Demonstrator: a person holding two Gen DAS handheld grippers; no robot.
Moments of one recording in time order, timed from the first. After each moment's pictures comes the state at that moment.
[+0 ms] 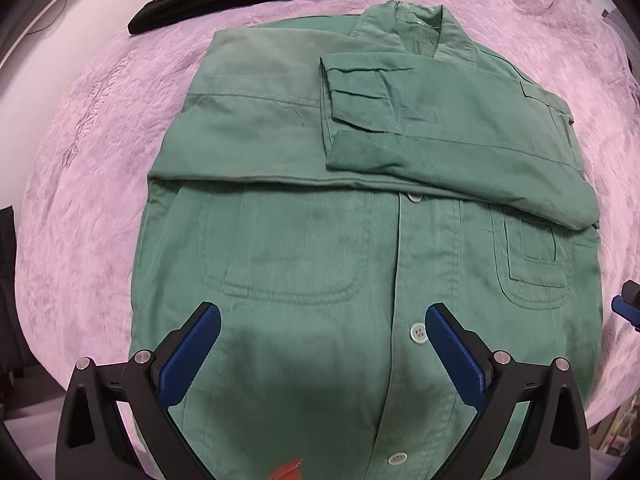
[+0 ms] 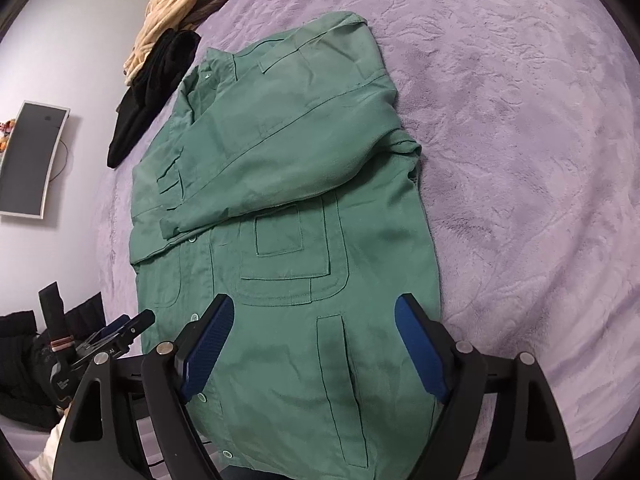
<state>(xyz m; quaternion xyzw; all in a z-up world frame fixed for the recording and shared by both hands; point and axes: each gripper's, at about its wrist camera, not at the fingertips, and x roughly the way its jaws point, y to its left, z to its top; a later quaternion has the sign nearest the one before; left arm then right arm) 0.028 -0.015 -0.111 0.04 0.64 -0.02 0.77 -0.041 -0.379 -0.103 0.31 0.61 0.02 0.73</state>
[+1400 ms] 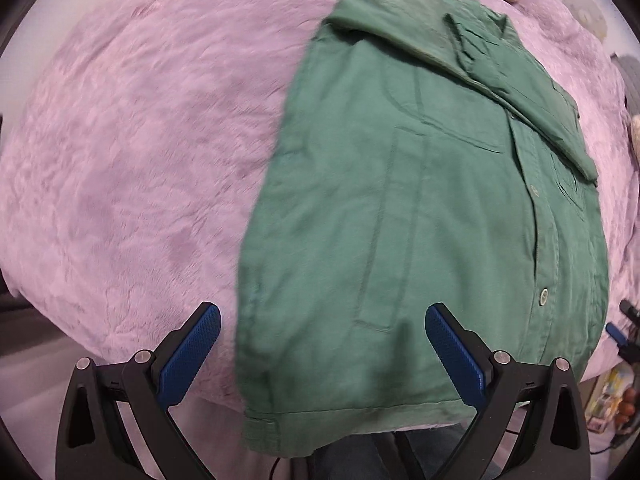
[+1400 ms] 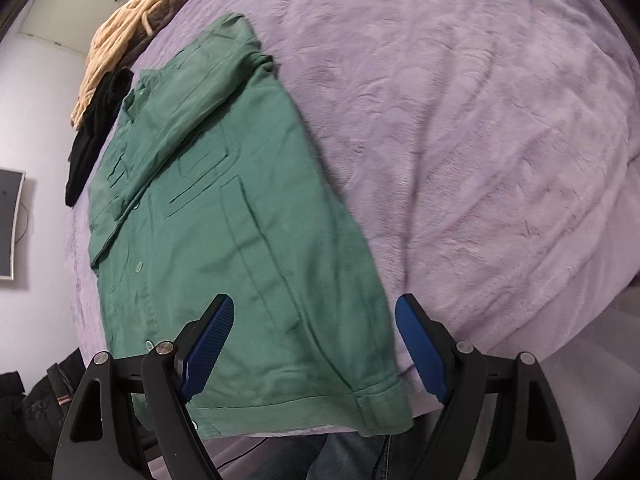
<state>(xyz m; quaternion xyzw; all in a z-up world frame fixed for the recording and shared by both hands) -0.077 0.177 -0.147 -0.07 0.67 -0.05 0.74 -0.207 -0.366 -0.114 0.36 0.58 -0.14 0.72</state>
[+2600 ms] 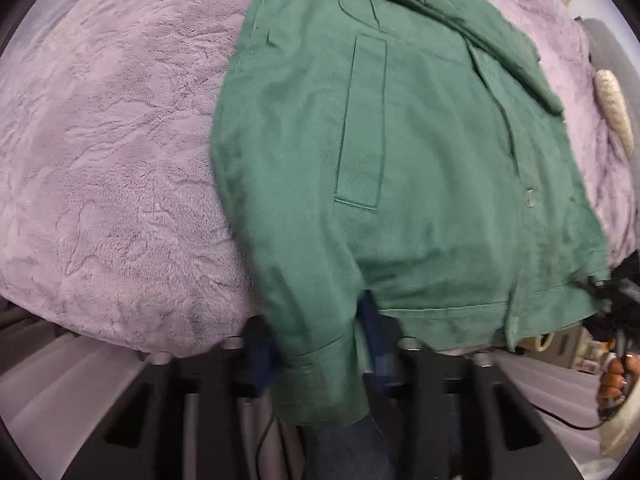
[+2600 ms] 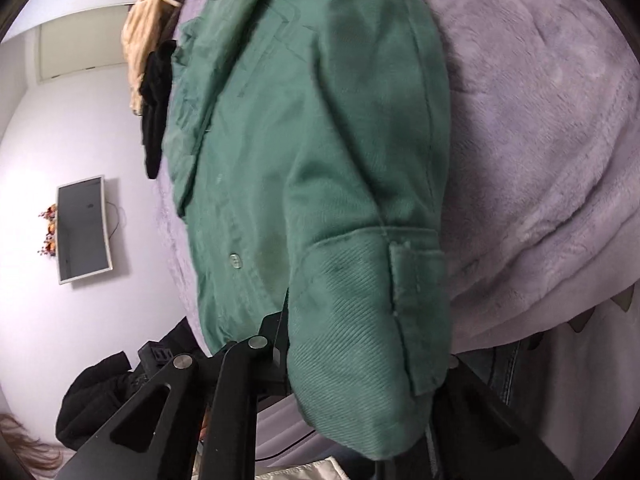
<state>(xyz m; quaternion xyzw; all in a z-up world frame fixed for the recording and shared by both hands) -0.124 0.164 -0.163 -0.07 0.70 -0.15 0.70 -0.235 -0.290 -0.157 0.54 0.55 0.03 0.63</state>
